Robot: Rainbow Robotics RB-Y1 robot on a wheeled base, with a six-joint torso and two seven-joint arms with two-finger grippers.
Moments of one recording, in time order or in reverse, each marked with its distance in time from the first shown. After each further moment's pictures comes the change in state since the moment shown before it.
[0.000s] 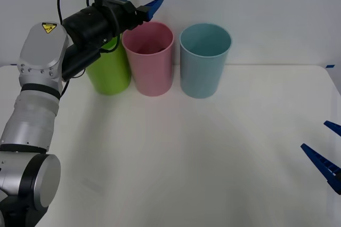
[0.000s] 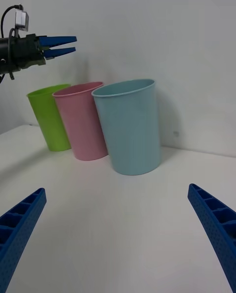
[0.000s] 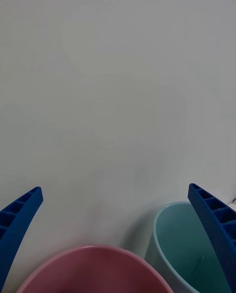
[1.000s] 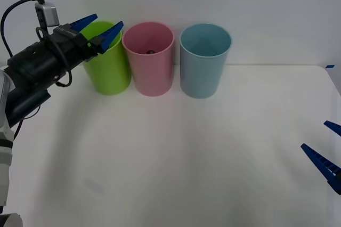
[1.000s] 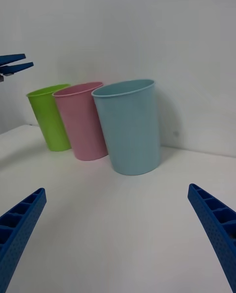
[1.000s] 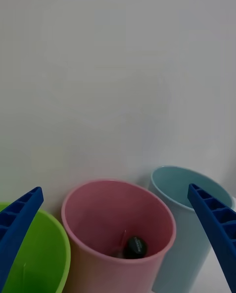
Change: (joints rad) right arm 0.000 0.000 0.000 0.000 0.000 0.000 0.000; left arm 0.418 0.099 0.114 -0.396 0.197 -0.166 -0.011
